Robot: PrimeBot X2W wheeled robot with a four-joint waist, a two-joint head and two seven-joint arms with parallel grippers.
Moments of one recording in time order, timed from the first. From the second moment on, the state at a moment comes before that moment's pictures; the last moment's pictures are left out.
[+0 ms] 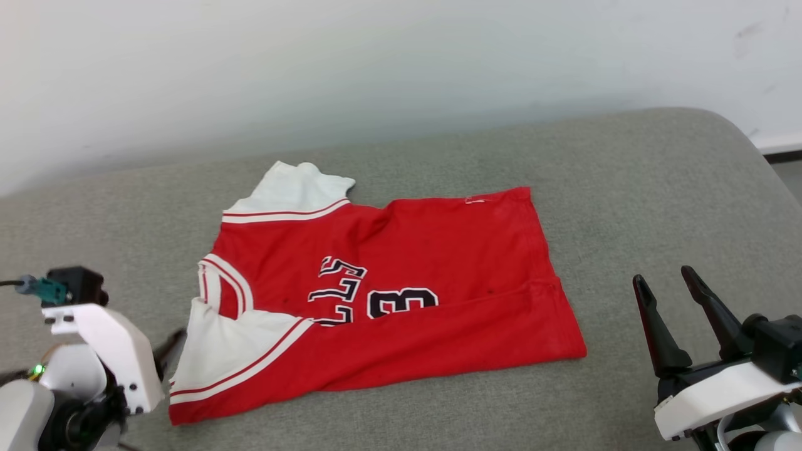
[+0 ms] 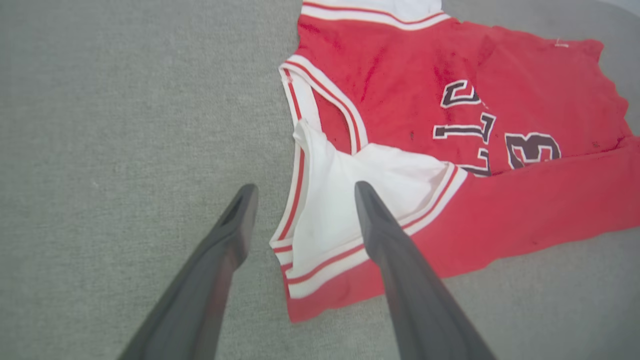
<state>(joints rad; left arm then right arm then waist) -0.23 0.65 -0.28 0.18 -0.89 0.08 0.53 -0.01 -0.25 0.07 -0.02 0.30 0.13 -0.06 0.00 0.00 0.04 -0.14</state>
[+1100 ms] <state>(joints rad) -0.19 0.60 -0.30 0.16 -0.98 0.10 0.61 -0.10 -0.37 0.05 0.02 0.56 0.13 0.48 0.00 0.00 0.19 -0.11</state>
